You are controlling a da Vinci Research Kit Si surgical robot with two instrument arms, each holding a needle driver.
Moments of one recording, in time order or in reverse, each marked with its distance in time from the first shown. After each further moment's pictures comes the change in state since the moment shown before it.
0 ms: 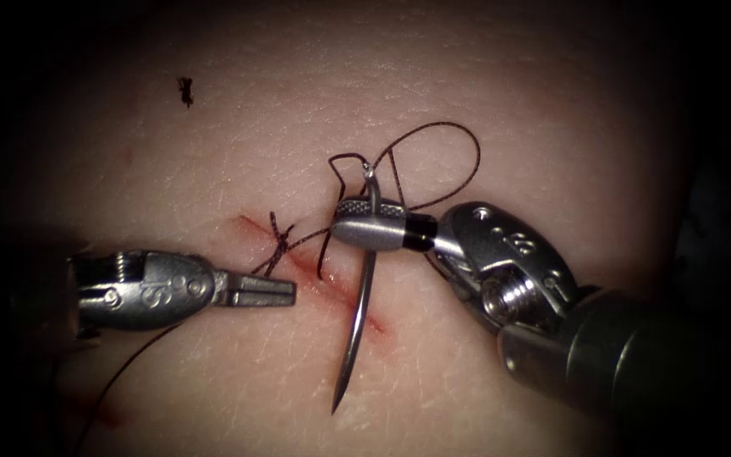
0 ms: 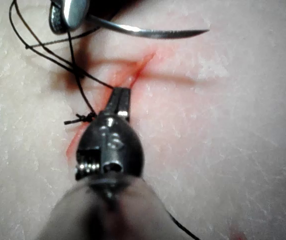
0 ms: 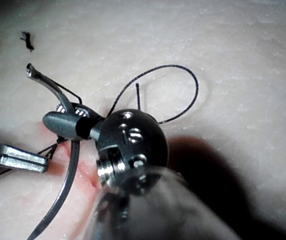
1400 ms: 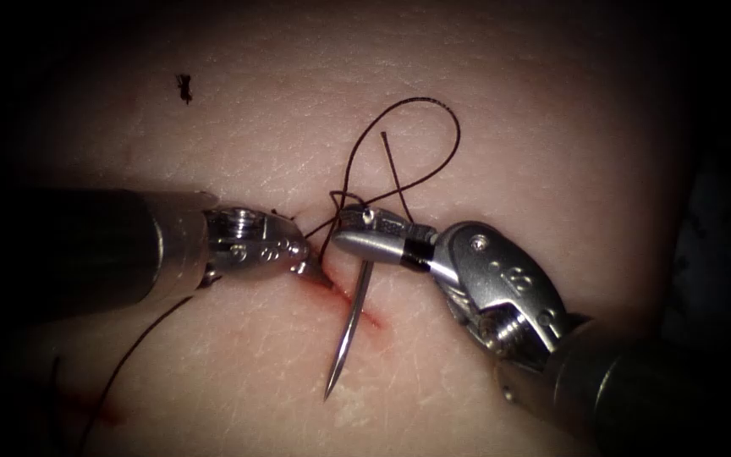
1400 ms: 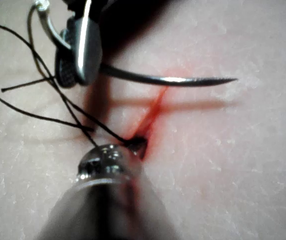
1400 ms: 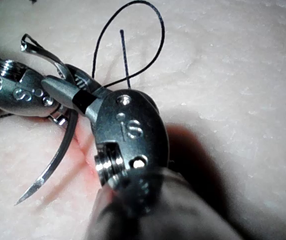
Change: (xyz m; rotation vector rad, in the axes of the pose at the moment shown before) right arm -0.002 0.001 0.000 -0.048 0.094 -0.224; left arm -0.003 -0.006 0.008 -0.275 -0.355 0.174
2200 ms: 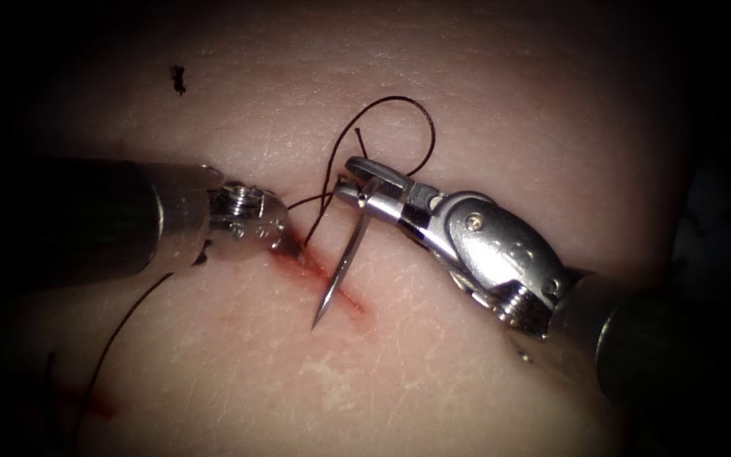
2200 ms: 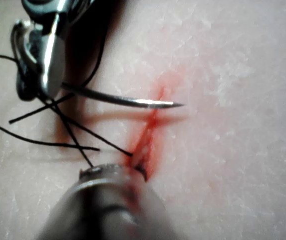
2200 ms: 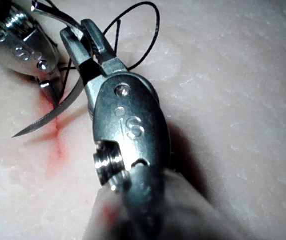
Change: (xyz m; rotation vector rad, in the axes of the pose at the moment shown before) right arm 0.001 0.002 0.002 -0.102 0.100 -0.275; left arm -0.005 -0.001 -0.003 -0.011 -0.276 0.047
